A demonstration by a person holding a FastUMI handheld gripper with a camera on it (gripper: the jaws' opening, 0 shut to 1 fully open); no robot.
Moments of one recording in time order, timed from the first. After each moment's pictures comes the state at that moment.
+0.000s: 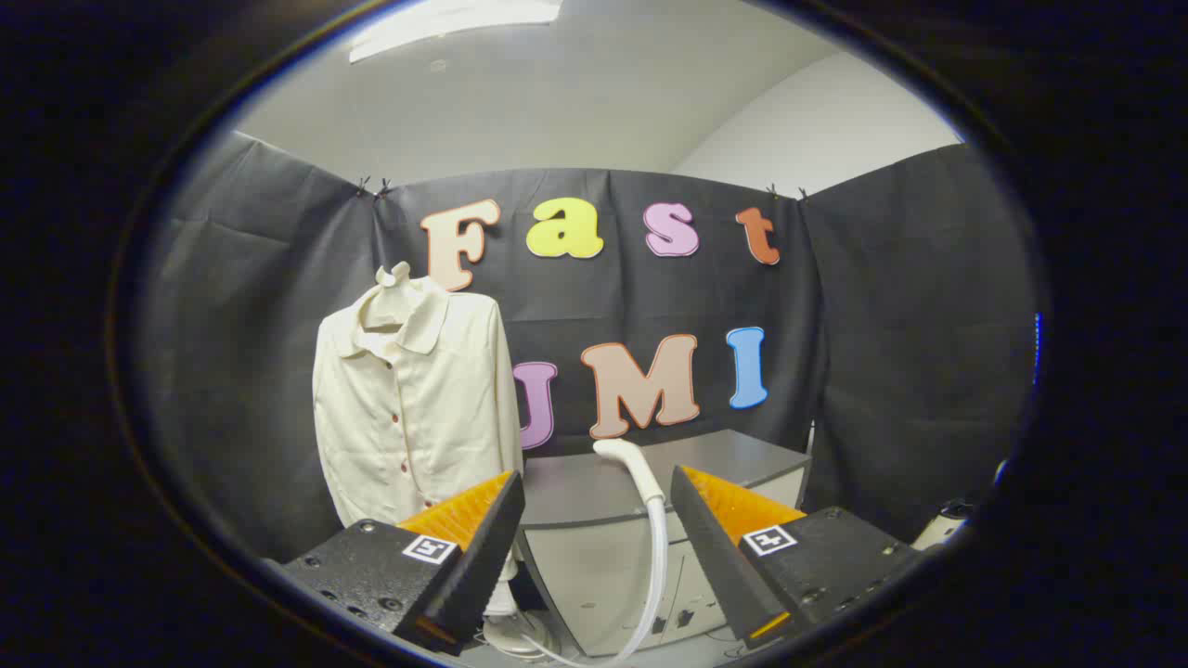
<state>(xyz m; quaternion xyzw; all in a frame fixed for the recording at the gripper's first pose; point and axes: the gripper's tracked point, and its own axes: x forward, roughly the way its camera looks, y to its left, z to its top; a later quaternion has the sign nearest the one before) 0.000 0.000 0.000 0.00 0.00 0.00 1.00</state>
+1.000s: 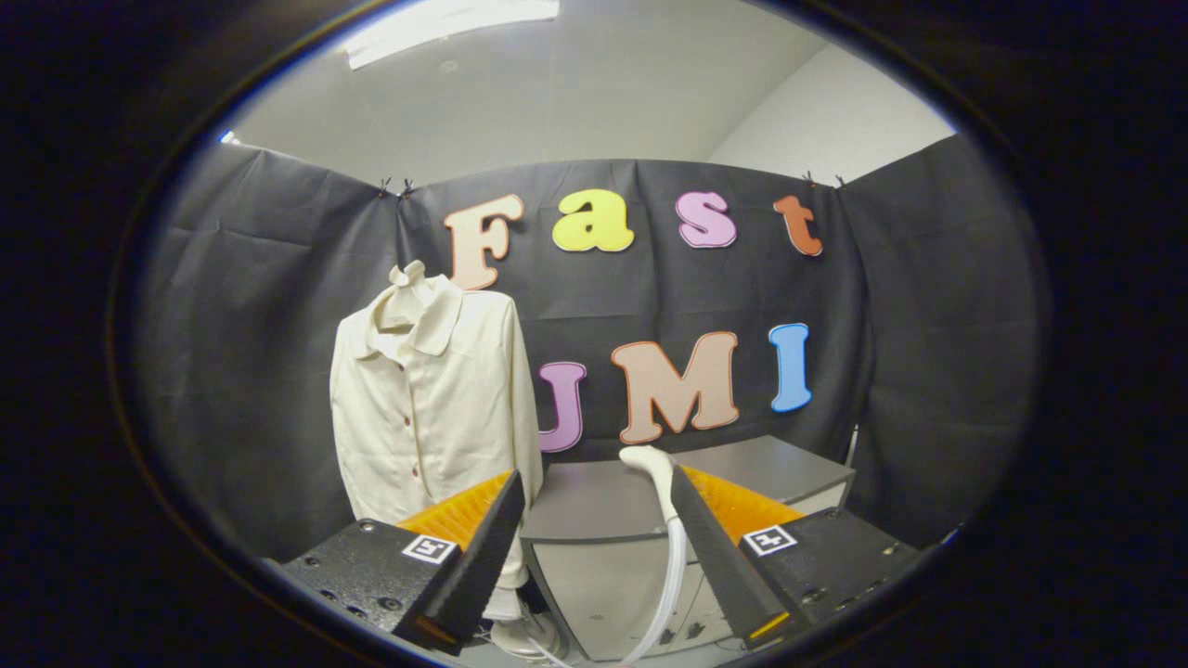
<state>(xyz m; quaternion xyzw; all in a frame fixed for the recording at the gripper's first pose) 0.054 -0.006 0.008 -0.01 0.02 0.07 1.00</state>
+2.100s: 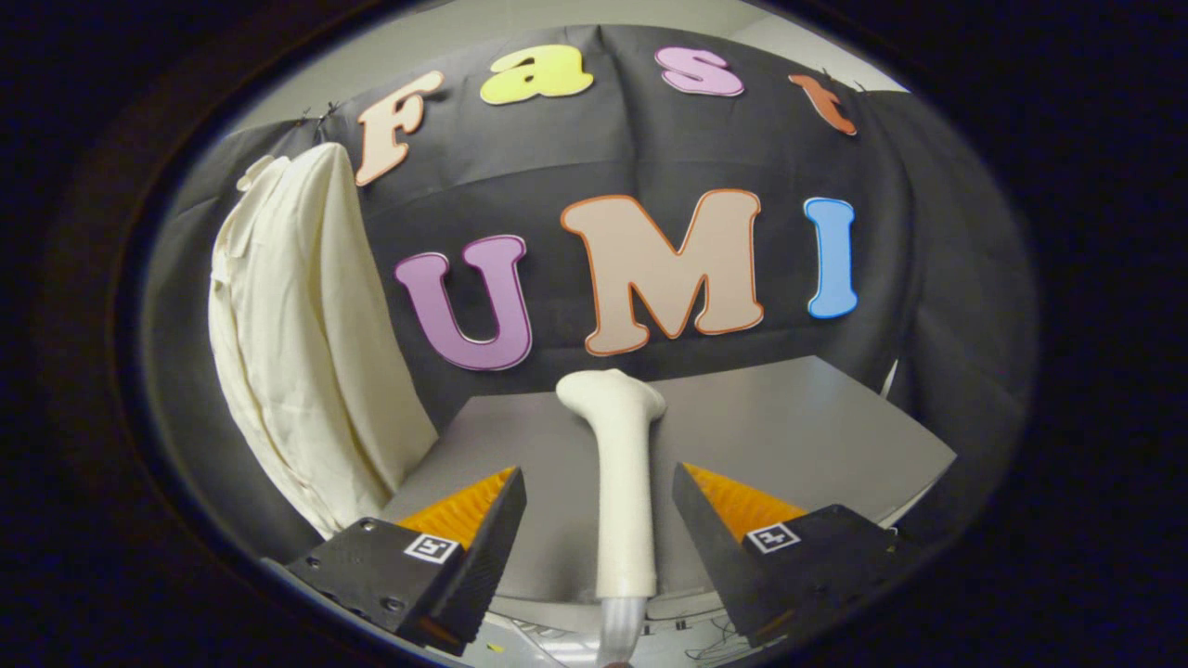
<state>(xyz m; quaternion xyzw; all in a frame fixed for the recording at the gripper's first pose) 0.325 -0.080 -0.083 -0.02 0.22 0.05 0.97</state>
